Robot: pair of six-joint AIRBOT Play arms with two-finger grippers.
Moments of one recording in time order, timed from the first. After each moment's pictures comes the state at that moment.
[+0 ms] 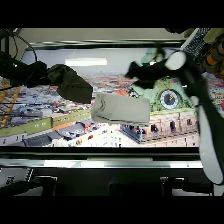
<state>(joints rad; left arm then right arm) -0.17 -1.37 1.96 1.29 -1.71 -1.85 0.14 -1.51 1.70 -1.05 1.19 1.94</state>
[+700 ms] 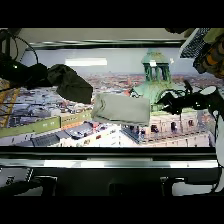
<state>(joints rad) -0.17 -1.37 1.96 1.30 -1.75 -1.85 -0.28 -1.58 1.23 -0.83 1.20 1.42</state>
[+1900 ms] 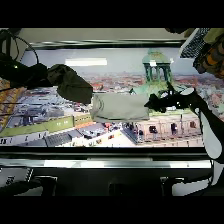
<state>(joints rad) -0.17 -1.38 1.96 1.30 -1.75 -1.85 -0.12 -1.68 1.28 -0.73 1.10 1.39</state>
